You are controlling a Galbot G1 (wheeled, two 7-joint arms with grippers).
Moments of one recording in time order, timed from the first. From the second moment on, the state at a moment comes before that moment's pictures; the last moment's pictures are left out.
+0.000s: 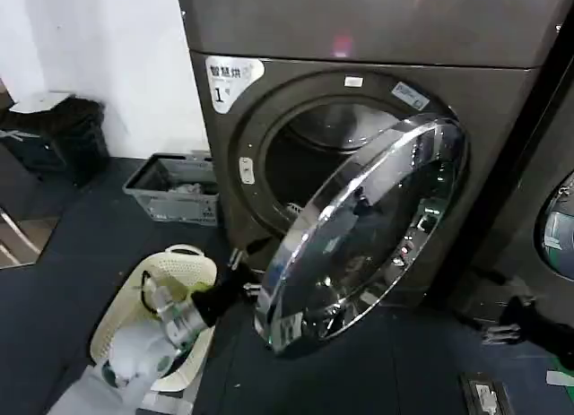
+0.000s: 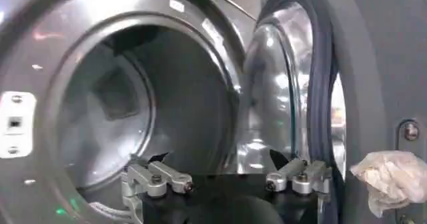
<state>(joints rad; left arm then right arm) 1.11 -0.95 -0.25 -1.98 -0.67 0.02 0.48 -1.32 1.14 1.28 1.85 0.44 -0.10 -1.20</state>
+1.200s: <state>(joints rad) 0.72 -1.00 0.35 -1.89 -0.70 0.00 0.50 -1.54 1.16 1.80 2.01 0.49 -0.20 -0.42</state>
